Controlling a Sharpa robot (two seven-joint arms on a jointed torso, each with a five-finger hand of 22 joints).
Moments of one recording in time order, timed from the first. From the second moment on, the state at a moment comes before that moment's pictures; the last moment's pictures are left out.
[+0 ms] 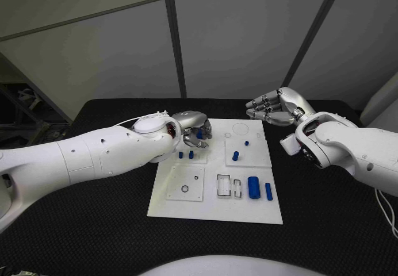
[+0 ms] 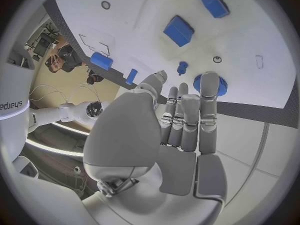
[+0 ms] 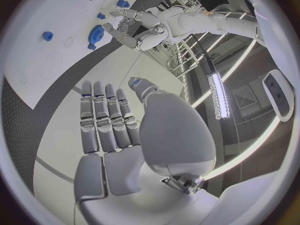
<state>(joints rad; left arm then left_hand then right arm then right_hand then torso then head) 1.22 -0.61 -0.08 1.29 -1.46 -0.22 -0.03 1.44 -0.20 0.22 0.10 0.35 0.98 0.11 0.21 0.11 1.05 0.07 0.34 0.12 1.26 0.00 1.15 0.86 0.18 1.23 0.10 0.70 0.99 1.23 -0.80 -0.02 1.45 -0.73 -0.42 0.22 1.37 -0.14 0.30 0.12 0.41 1.00 0.21 0.07 0.07 1.12 0.15 0.14 0.06 1.14 0.11 0.06 0.16 0.17 0.96 0.22 0.23 0.21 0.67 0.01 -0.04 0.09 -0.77</state>
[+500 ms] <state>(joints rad) 1.22 -0.58 -0.08 1.25 -1.50 -0.17 -0.05 1.44 -0.20 0.24 0.09 0.35 0.99 0.11 0.21 0.10 1.05 0.07 0.33 0.10 1.27 0.00 1.20 0.88 0.13 1.24 0.10 0.76 1.05 1.23 -0.80 -0.02 1.45 -0.73 -0.42 0.22 1.37 -0.14 0.30 0.12 0.41 1.00 0.21 0.07 0.07 1.12 0.15 0.14 0.06 1.14 0.11 0.06 0.16 0.17 0.97 0.22 0.23 0.21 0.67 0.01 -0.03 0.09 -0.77</state>
